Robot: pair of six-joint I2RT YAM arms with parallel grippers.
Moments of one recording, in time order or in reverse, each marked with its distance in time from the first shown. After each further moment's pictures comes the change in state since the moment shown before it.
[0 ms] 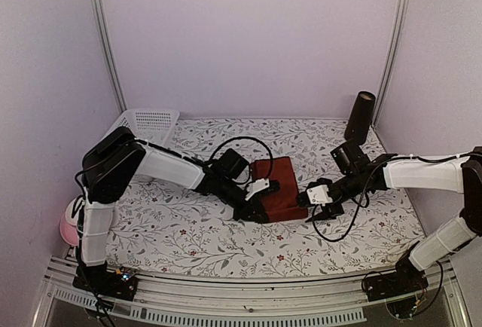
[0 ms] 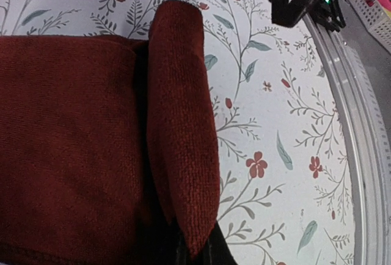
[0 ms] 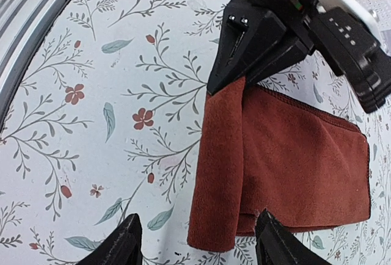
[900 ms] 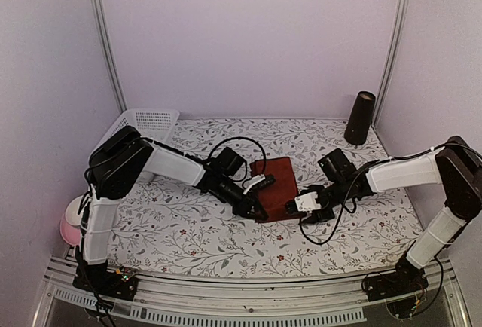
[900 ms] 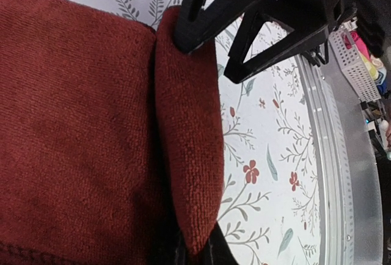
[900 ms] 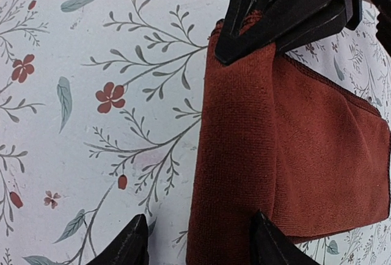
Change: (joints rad) left arm 0.059 0.074 0.045 0.007 0.164 -0.190; right arm 0.058 0.151 -0.014 0.160 0.126 0.032
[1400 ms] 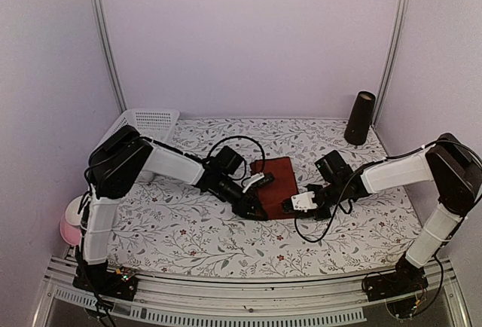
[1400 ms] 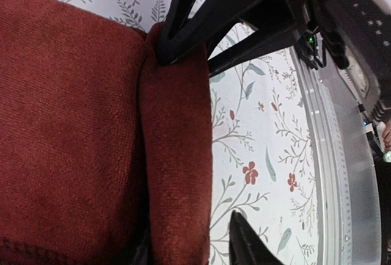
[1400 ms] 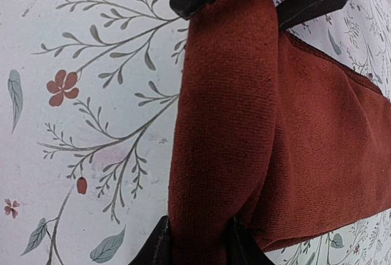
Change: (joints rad) left arm 0.009 0.000 0.003 0.003 0.000 -0.019; right arm 0.000 0.070 0.002 0.090 0.079 0.053
